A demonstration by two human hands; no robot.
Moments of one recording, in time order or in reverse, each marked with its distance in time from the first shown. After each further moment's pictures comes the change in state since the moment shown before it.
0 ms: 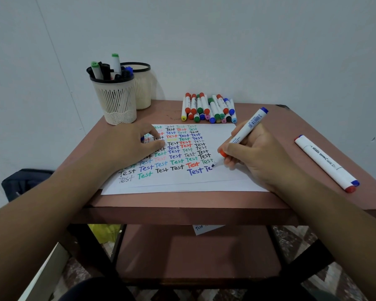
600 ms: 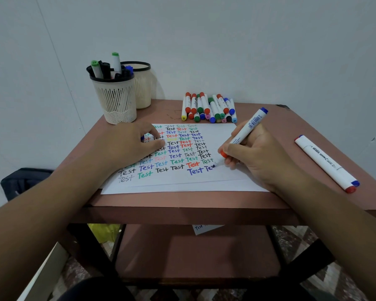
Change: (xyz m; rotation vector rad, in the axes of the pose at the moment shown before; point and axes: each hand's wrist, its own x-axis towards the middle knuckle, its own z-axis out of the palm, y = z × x) left_hand 0.000 0.001 -0.001 -0.024 0.002 0.000; right_hand 0.003 0.002 0.000 0.008 -0.009 0.019
